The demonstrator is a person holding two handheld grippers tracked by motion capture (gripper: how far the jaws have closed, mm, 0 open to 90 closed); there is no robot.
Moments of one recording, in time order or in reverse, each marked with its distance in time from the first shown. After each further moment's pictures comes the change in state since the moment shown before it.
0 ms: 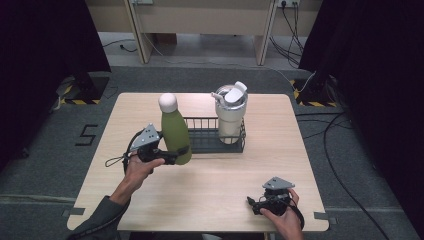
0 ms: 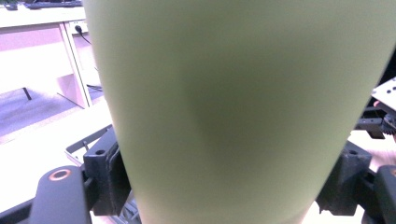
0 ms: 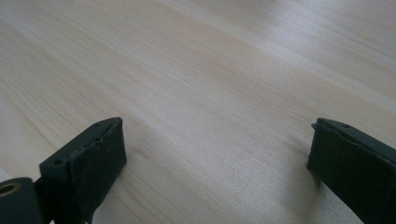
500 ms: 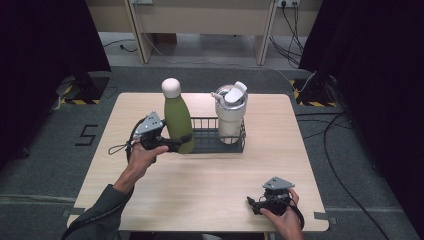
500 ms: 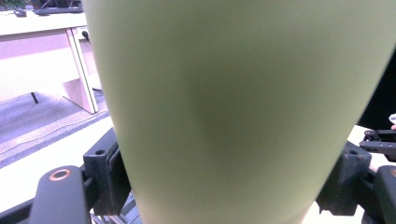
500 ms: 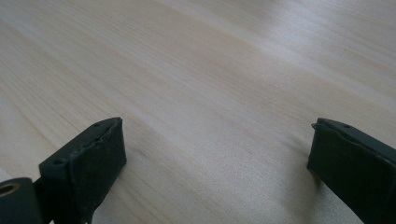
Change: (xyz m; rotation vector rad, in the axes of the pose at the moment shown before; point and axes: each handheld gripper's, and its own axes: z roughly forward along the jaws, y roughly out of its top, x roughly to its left) left arm 0.011 0.028 0.016 -0.003 0.015 0.005; right arm 0.000 0.000 0.000 0.003 0.000 0.002
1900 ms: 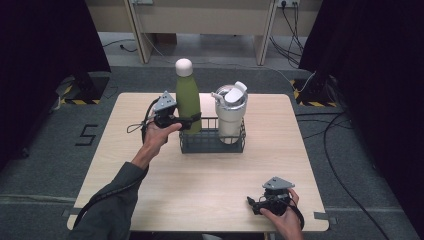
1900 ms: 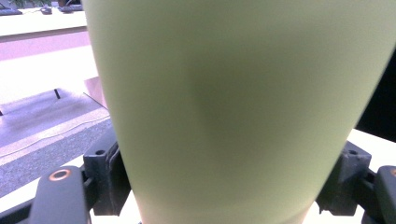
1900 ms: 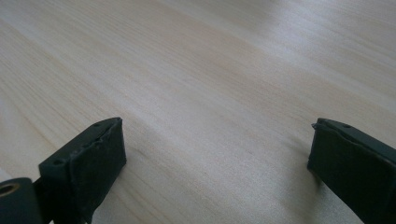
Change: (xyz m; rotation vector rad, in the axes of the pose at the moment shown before) left arm 0.038 0.016 0.058 0.012 0.083 -0.016; right arm 0.000 0.000 0.000 -0.001 0.000 -0.003
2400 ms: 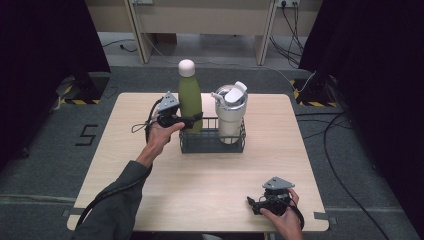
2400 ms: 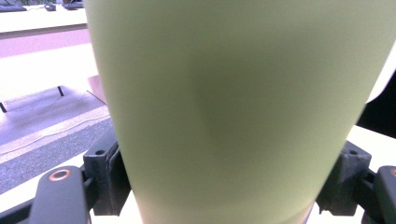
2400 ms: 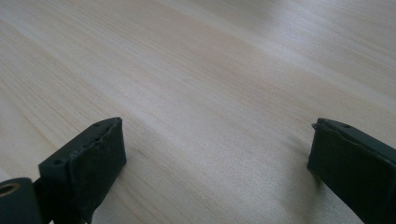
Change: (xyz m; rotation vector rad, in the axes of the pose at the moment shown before) left arm 0.006 -0.009 0.013 0.000 0.013 -0.019; right arm 0.000 0.000 0.000 0.000 0.000 0.000
